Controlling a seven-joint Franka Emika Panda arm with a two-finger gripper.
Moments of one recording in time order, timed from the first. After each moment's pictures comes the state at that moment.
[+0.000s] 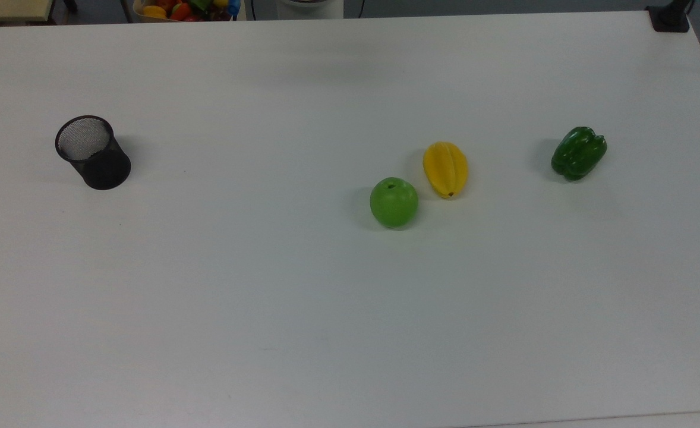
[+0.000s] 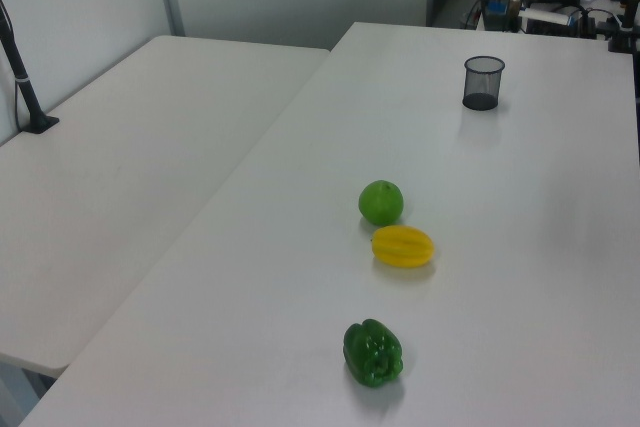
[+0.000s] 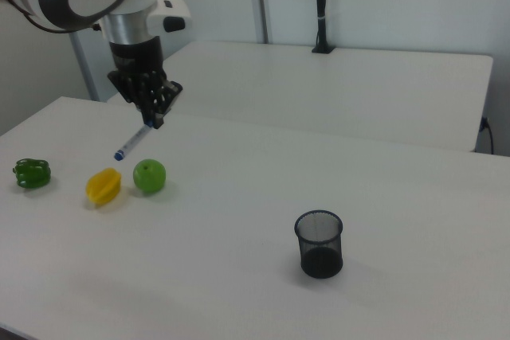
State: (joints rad) arm 0.10 -0.14 -0.21 -1.75 0.14 1.69 -0.21
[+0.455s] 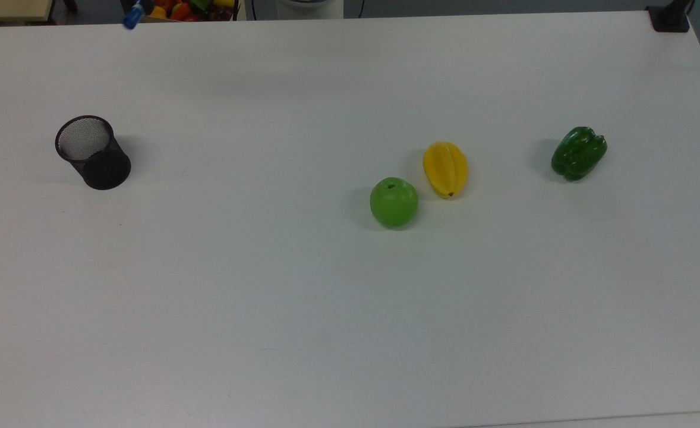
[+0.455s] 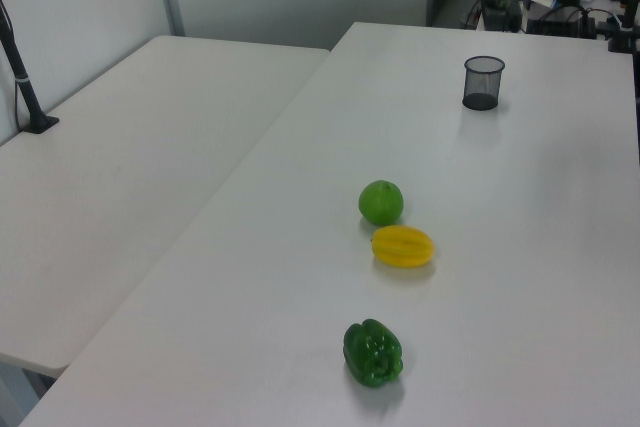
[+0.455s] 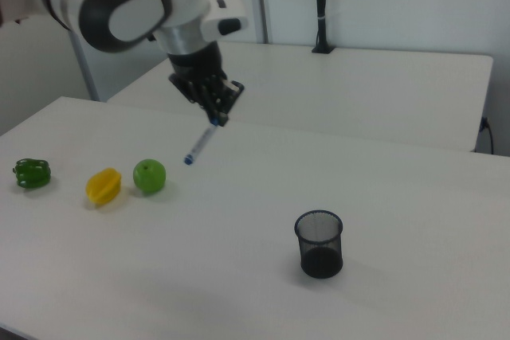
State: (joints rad) arm 0.10 -0.10 -0.37 -1.76 0.14 1.92 -0.31
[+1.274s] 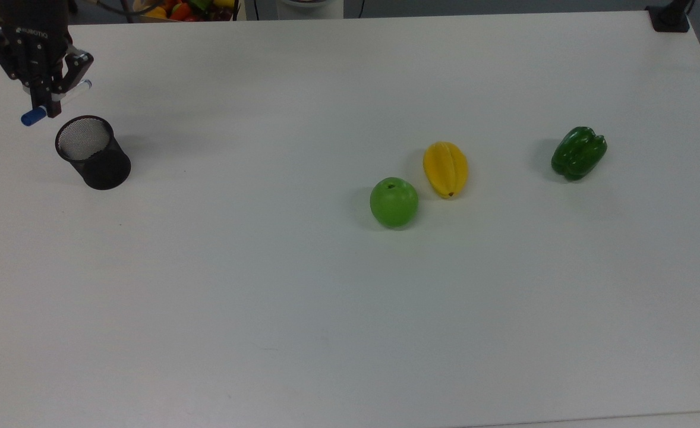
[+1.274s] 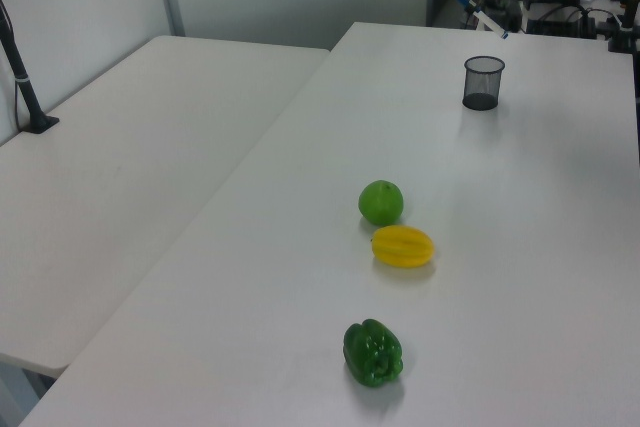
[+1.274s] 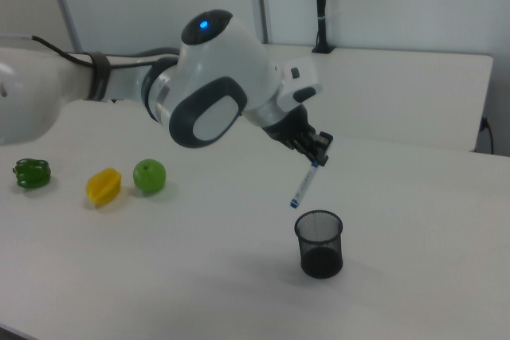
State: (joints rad) arm 0.04 0.15 -0.44 -1.87 0.14 2.55 -0.31
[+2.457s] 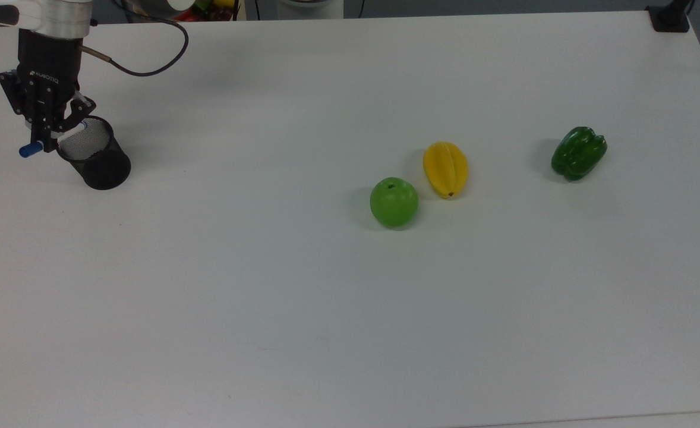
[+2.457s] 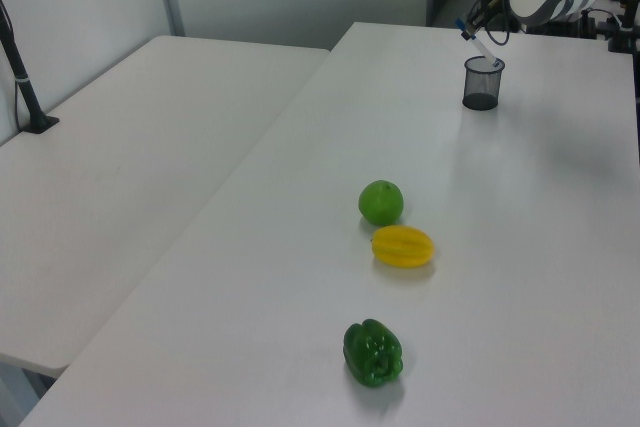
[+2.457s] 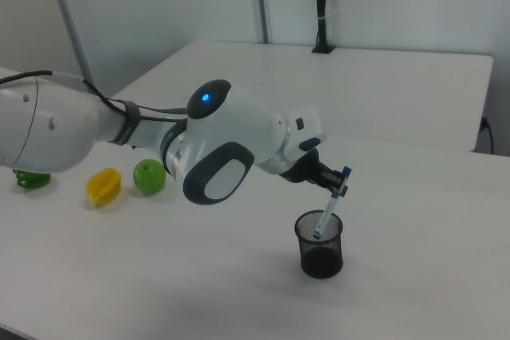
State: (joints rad) arm 0.02 0.26 -0.43 -2.00 0.18 2.92 -0.31
